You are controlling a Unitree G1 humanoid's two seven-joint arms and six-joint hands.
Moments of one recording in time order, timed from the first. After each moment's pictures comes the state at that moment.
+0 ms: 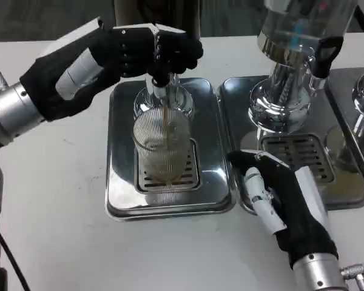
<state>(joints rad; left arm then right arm) -0.74 0.46 0.14 0.83 -0.34 -0.53 -1.21 0.20 -0.04 0.25 -0.13 -0.43 -0.02 -0.16</state>
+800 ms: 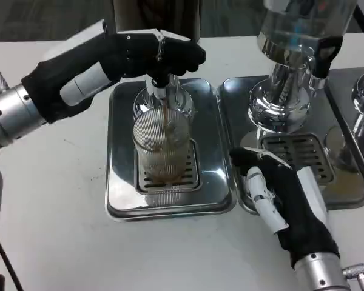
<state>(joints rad) -0.72 0.48 0.10 0.81 -0.31 -0.61 -1.16 0.20 -0.04 0.24 -0.13 -0.40 -0.02 -0.14</state>
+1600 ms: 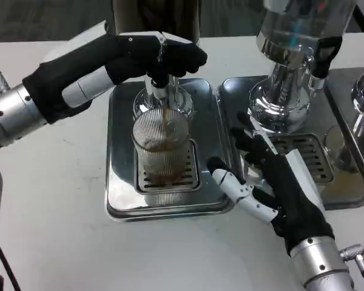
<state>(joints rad) -0.71 0.48 0.09 0.81 -0.30 -0.64 -1.15 0.16 -0.06 0.24 -0.21 -0.36 0.02 -0.02</state>
